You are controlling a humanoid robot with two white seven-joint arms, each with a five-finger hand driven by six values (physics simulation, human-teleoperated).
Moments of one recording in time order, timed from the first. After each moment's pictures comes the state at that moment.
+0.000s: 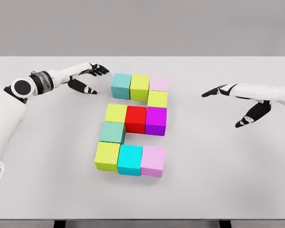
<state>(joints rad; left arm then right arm) -0.89 0.32 -0.50 -0.56 -0.18 -0.46 -0.61 -0.82 -1.04 0.99 -1.38 -0.30 -0.61 0.61</state>
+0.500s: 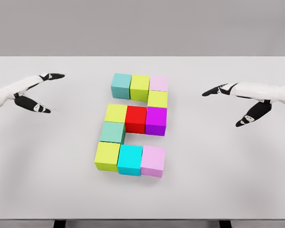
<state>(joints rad) -0.61 0.71 -0.48 -0.91 0.06 -0.61 -0.61 -0.82 -1.04 0.98 -1.38 -0.30 -0.61 0.61</state>
